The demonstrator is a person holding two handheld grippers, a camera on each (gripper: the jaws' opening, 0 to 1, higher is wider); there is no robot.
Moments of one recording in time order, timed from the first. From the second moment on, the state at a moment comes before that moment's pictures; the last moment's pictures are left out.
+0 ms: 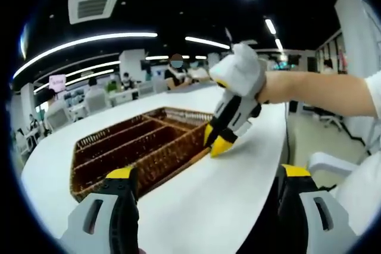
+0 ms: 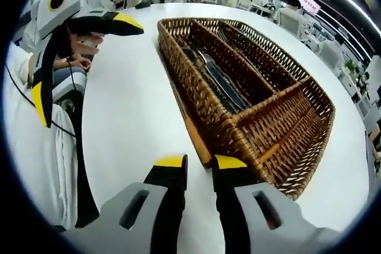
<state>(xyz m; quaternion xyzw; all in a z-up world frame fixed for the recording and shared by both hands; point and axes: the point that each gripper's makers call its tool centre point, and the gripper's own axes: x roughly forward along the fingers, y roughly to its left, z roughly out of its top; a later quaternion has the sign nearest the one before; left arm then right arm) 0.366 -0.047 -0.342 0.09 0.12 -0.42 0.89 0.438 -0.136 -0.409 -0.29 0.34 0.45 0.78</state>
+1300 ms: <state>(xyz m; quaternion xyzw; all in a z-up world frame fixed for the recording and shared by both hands) 0.369 -0.036 -0.350 0.09 0.13 -0.41 0.90 0.418 -0.108 -0.413 -0.37 0.49 0.50 0.61</state>
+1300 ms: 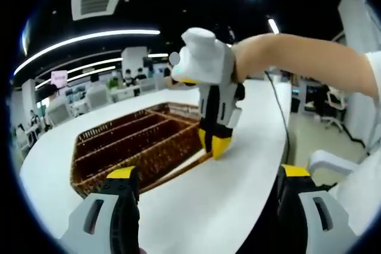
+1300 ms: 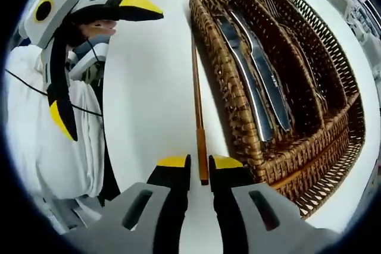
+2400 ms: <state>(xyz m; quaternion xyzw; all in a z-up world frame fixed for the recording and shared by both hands) 0.367 -0.027 -0.359 0.08 0.14 -0.41 0.90 0.408 -0.110 -0.415 -0.34 0.53 0.51 0.59</state>
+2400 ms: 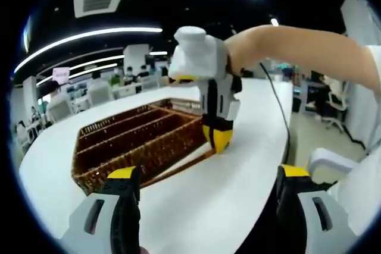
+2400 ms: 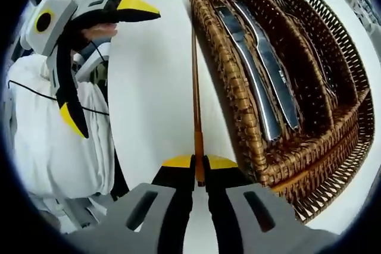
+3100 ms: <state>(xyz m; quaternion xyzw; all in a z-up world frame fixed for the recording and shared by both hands) 0.355 -0.041 -0.371 0.08 0.17 -0.44 0.88 0.390 -0.102 -0.411 -0.20 0.55 0.54 0.61</state>
